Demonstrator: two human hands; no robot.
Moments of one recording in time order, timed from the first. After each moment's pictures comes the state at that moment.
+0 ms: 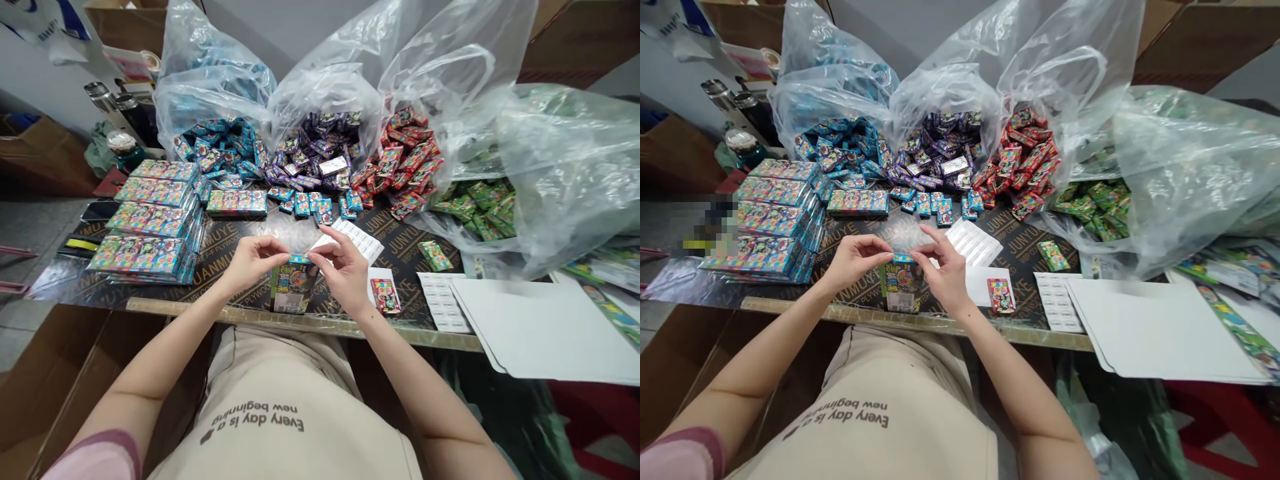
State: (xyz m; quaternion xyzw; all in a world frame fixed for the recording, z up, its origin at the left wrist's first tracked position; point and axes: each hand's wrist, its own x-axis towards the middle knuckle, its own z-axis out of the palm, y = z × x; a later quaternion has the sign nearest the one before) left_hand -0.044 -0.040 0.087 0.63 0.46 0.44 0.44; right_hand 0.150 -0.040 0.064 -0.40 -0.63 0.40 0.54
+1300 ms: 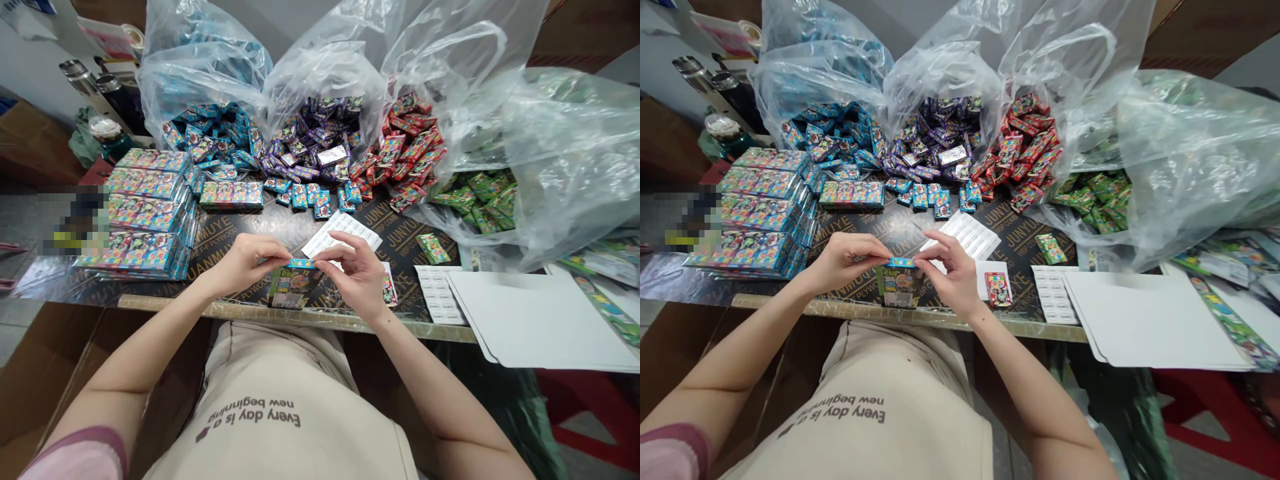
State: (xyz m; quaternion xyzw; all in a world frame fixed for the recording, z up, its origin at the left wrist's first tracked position) left_hand -0.052 -0.044 0.109 0.84 0.33 0.35 0.25; right_hand 0.172 -0.051 0.067 -0.37 -0.65 0.41 0.52
